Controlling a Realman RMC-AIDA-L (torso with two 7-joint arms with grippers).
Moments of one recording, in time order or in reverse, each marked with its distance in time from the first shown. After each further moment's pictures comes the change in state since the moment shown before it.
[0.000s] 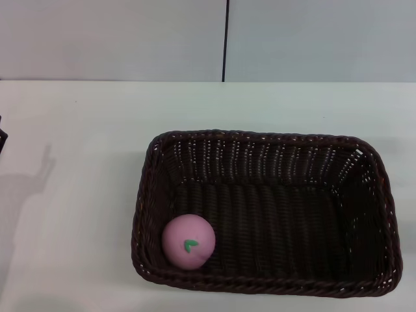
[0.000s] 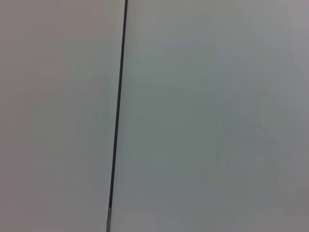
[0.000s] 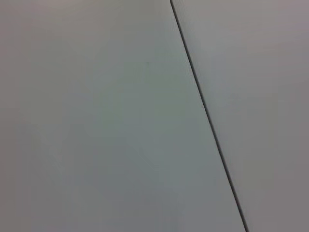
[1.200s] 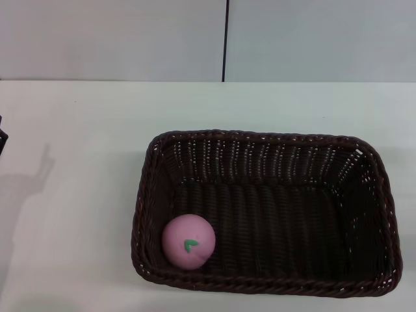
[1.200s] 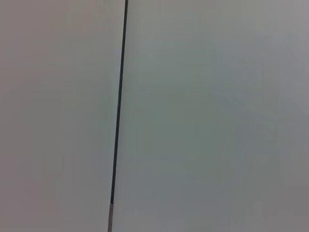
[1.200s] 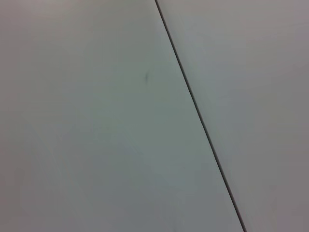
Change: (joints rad) left arm -0.002 0.000 -0.002 0.004 -0.001 -0.014 0.000; right arm -0.033 0.000 0.004 0.056 -0.002 -0.074 0.008
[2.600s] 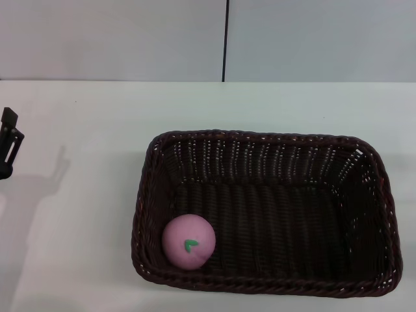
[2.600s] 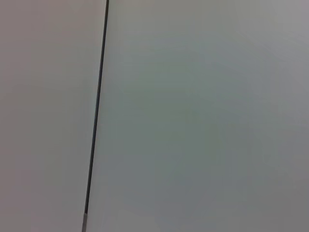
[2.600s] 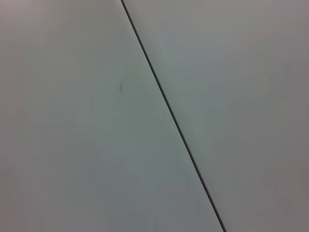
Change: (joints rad) left arm 0.003 -0.002 0.020 -0.050 0.021 0.033 0.039; right arm -0.024 0.000 0.023 0.005 0.009 -0.008 0.075
